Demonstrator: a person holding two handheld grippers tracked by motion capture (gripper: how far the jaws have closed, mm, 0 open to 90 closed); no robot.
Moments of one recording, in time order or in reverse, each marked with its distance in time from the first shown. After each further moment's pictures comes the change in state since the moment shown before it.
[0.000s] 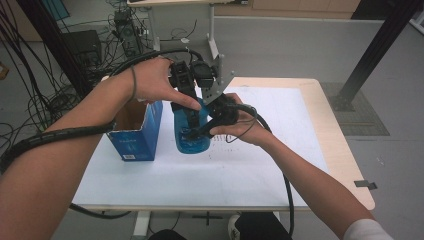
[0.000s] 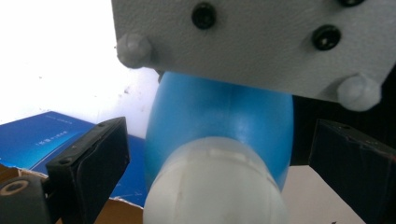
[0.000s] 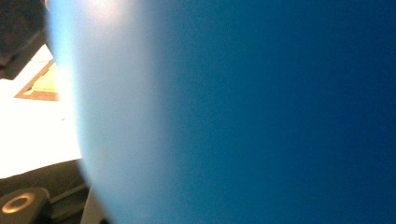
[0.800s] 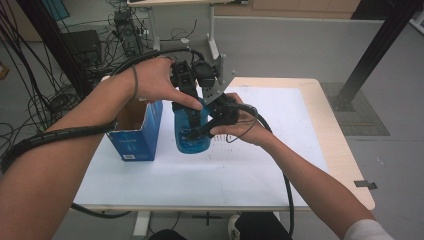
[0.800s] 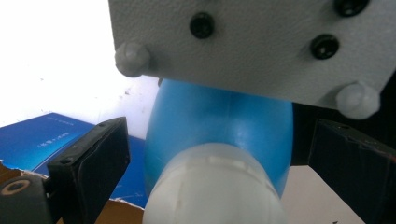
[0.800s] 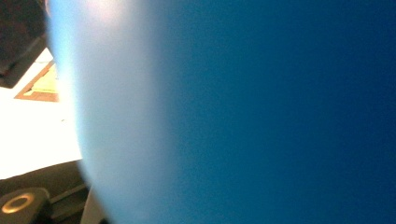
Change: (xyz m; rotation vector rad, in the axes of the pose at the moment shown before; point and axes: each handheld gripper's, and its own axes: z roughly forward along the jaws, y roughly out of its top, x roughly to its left) left arm -0.001 0.003 -0.001 0.002 0.003 0.004; right arm 0.001 0.000 -0.002 0.002 0.001 0.008
